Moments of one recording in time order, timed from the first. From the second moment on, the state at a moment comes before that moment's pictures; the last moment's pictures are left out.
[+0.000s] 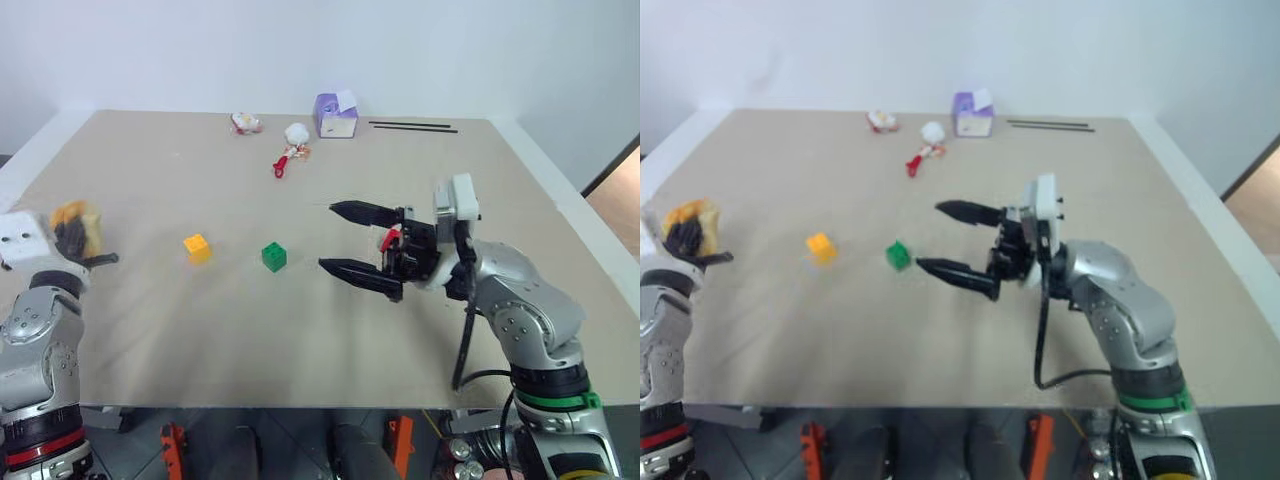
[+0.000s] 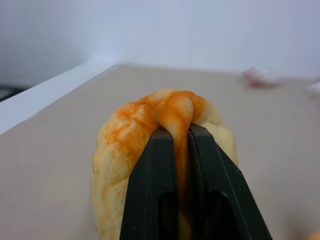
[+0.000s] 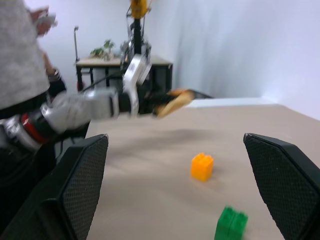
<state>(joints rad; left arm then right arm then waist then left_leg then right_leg) -0.23 0.45 0.52 -0.06 -0.36 0.39 -0.01 -0.52 -0.50 0.04 -0.34 0.74 0.49 0.93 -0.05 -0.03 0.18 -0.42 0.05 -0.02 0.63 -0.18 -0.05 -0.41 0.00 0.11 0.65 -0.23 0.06</state>
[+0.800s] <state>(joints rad) -0.26 0.44 0.57 0.11 -0.22 0.21 0.18 -0.52 -0.54 -0.03 -0.24 0.69 0.50 0.94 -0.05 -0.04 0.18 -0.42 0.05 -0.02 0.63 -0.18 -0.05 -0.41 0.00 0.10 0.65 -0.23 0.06</state>
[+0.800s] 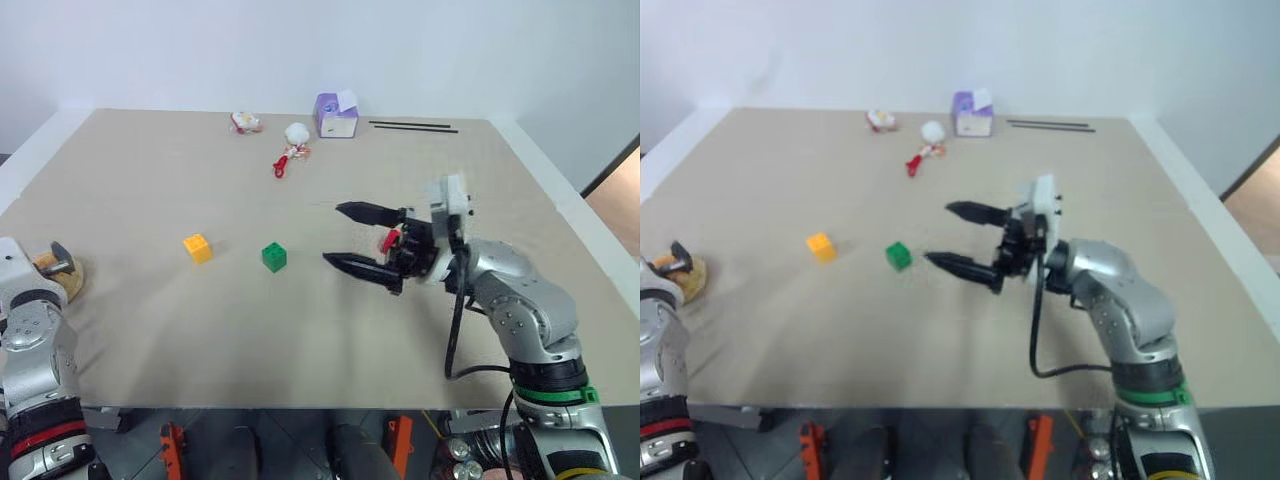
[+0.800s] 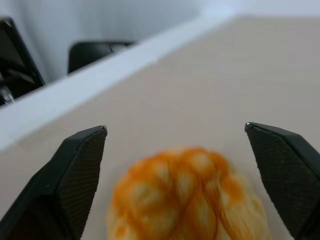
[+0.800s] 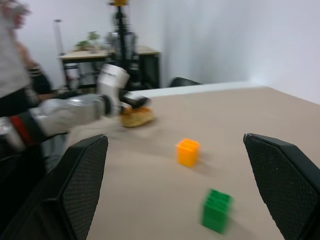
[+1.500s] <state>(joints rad) -0.25 0.44 -0.11 -0.31 -0.43 0.26 -0.64 -0.80 -0.64 0.07 0.64 0.25 0.21 1.08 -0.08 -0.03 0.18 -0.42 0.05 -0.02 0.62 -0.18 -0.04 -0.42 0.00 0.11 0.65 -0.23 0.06</state>
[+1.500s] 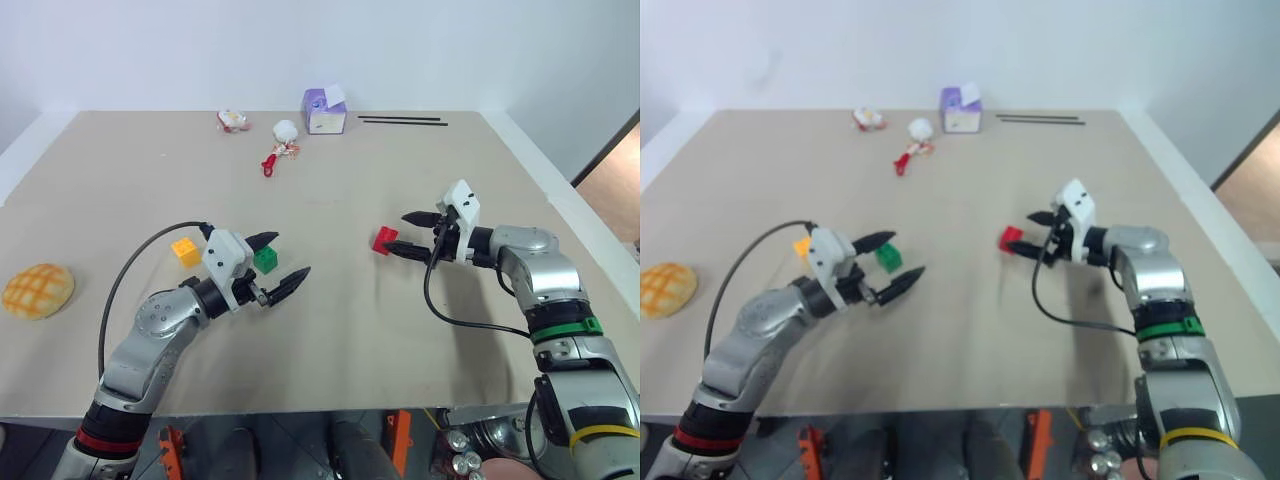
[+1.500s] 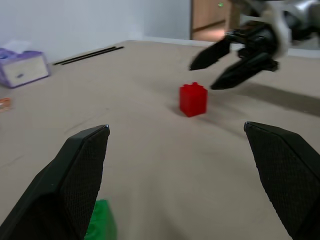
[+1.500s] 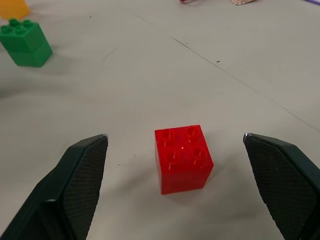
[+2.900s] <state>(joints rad) -0.20 0.58 -0.12 -0.35 -0.45 0.33 -0.91 -0.75 -0.60 0.12 0.37 0.23 0.25 1.40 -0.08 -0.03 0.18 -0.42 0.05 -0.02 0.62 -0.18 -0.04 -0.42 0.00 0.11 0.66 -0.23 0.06</state>
